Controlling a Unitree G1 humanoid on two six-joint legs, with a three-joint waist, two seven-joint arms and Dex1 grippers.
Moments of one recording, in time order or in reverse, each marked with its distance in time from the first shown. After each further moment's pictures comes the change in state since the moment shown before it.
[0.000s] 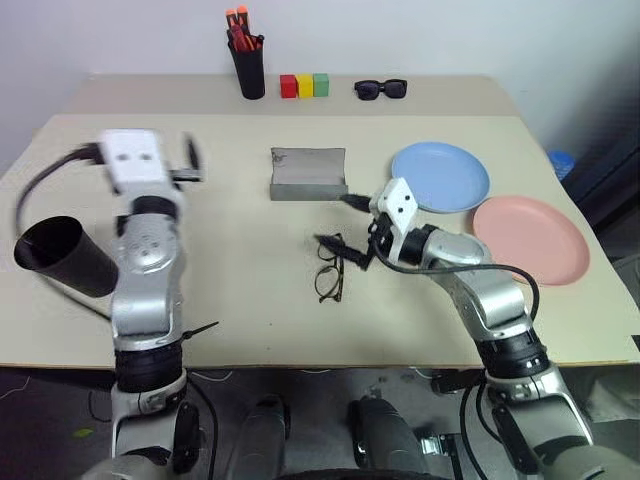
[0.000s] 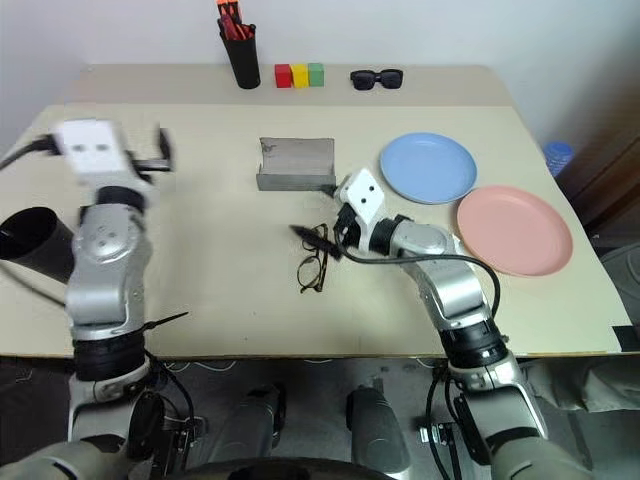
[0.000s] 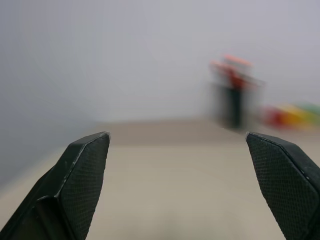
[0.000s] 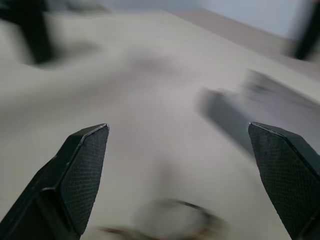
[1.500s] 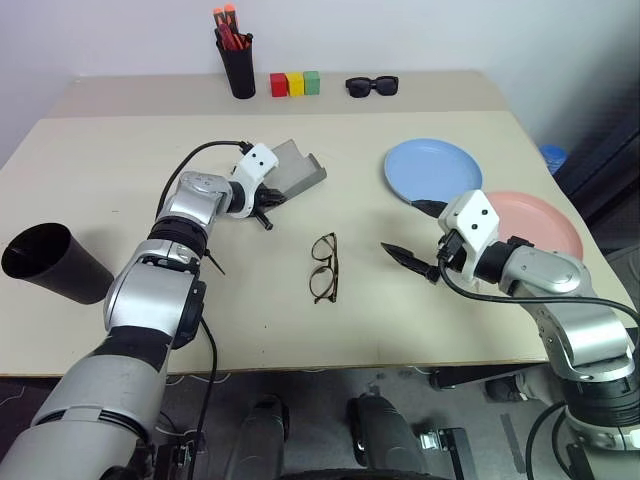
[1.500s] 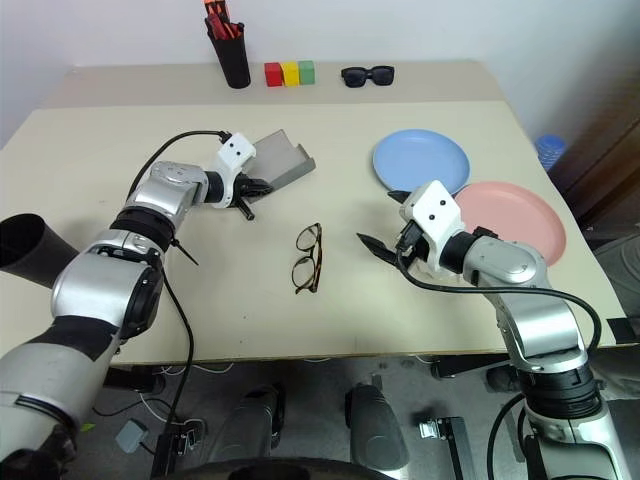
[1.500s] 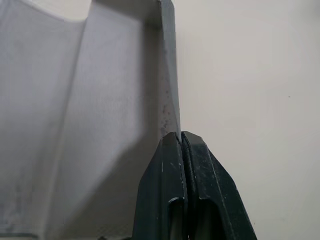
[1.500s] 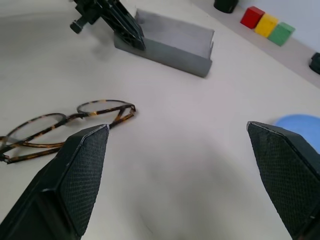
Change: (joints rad) left arm -0.693 0.110 -0.265 1.468 0.110 -0.466 -0.891; right arm 0.246 -0.262 -0.192 -0.332 0.065 0.114 0.057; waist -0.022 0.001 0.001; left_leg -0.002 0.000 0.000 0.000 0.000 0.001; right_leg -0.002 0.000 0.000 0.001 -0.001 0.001
